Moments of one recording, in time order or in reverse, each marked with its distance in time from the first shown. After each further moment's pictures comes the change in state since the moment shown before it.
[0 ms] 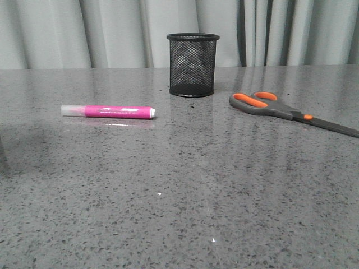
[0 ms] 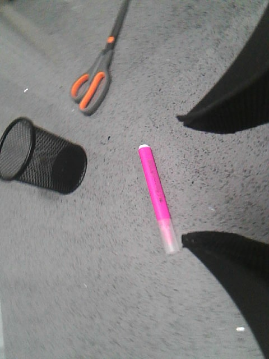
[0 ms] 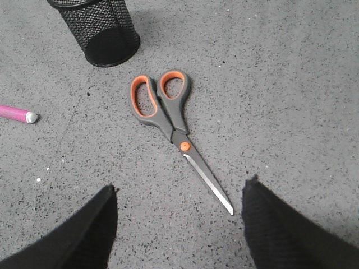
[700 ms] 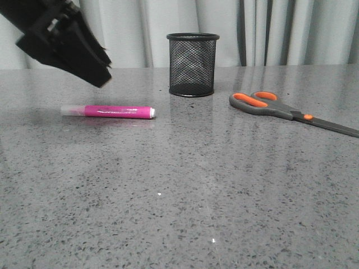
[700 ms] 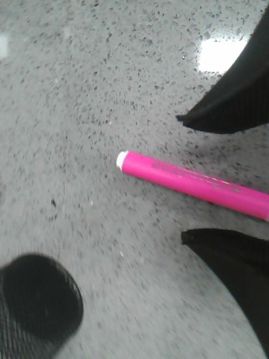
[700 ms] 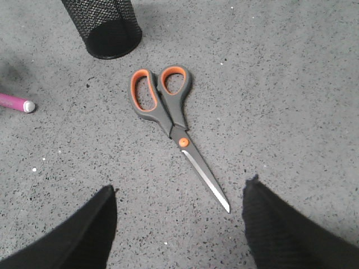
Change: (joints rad) left arm -0.222 0.690 -0.481 0.196 0.186 0.647; right arm 0.000 0.000 -0.002 0.000 0.014 -0.041
